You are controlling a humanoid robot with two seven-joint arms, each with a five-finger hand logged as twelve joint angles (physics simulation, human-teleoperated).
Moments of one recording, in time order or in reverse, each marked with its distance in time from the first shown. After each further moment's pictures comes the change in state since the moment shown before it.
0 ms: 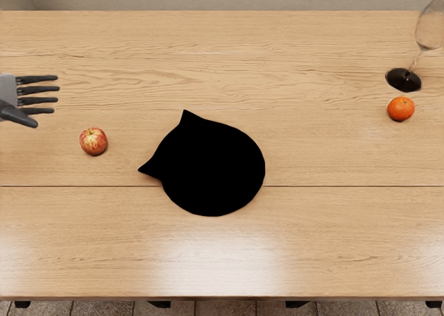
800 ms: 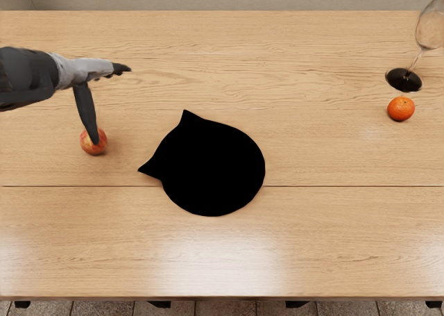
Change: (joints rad) left arm -0.306 -0.243 0.052 -0.482 0.961 0.421 0.322; right arm 0.000 0.000 0.000 0.000 0.000 0.002 0.000
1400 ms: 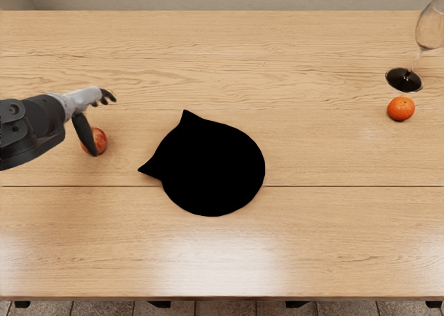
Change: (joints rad) left arm 0.150 -0.049 0.121 0.013 0.170 0.300 0.001; right arm 0.000 0.000 0.000 0.000 0.000 0.000 0.000
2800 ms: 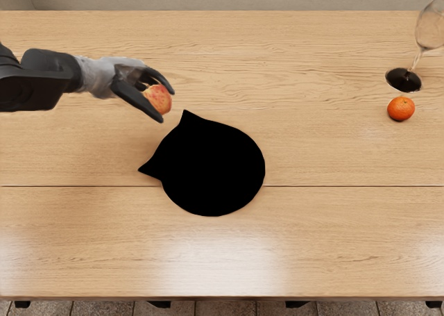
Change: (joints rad) left arm 0.112 -0.104 -0.539 0.171 -0.497 -0.398 0.000; right arm 0.000 0.000 0.000 0.000 0.000 0.000 0.000
